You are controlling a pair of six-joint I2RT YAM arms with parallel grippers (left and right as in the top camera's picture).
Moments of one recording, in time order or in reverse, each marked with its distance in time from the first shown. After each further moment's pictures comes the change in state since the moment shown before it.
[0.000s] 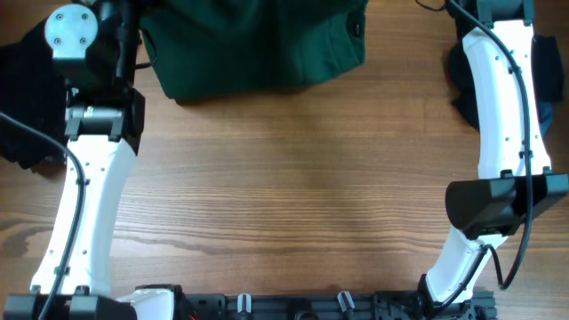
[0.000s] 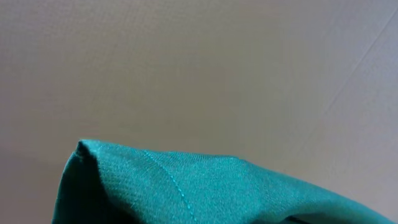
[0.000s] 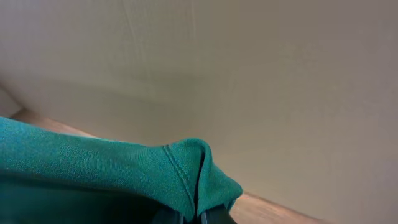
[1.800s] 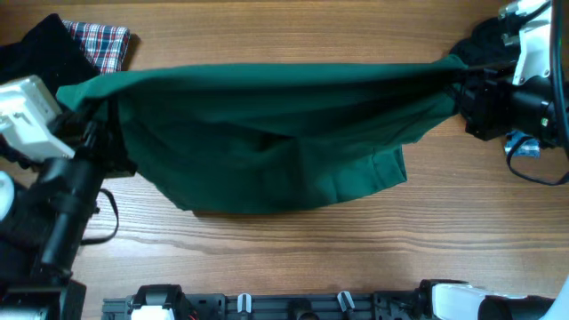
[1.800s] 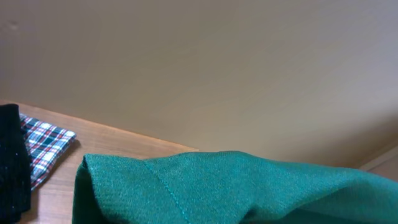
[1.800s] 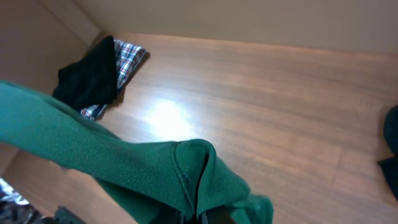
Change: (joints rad) left arm 0.019 -0.603 0.145 -1.104 0.104 0.018; right arm -0.102 -0.587 0.000 -0.996 -0.165 -0.024
